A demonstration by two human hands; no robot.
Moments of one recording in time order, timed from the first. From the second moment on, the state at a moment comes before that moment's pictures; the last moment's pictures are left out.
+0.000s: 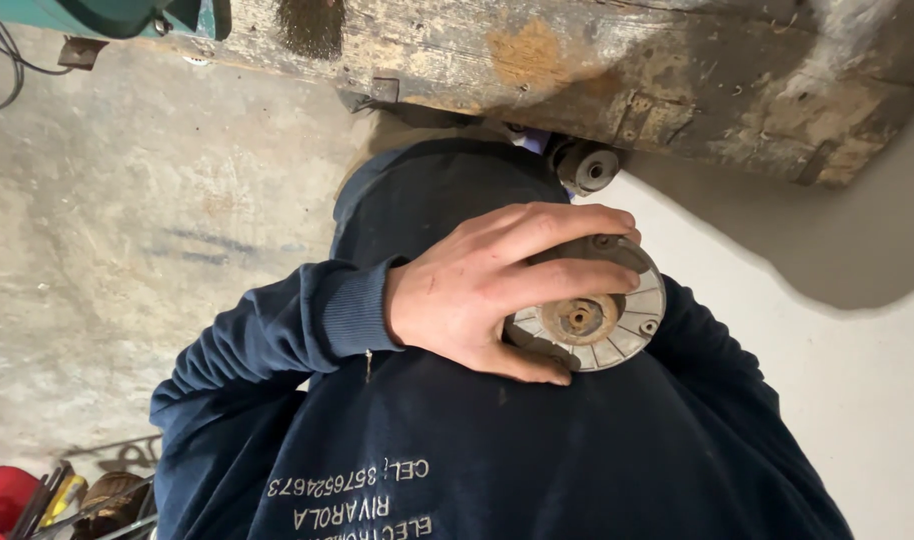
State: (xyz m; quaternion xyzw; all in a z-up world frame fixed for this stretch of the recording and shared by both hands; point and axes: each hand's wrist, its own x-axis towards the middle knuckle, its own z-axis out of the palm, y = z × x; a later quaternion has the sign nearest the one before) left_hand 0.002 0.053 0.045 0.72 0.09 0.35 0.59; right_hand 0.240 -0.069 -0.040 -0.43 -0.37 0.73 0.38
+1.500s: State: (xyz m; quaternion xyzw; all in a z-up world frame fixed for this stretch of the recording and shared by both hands) left_hand -0.011 0.083 -0.036 0.47 -0.03 0.32 0.83; right_hand 0.224 -0.007 0.057 -0.34 -0.45 0.79 0.23
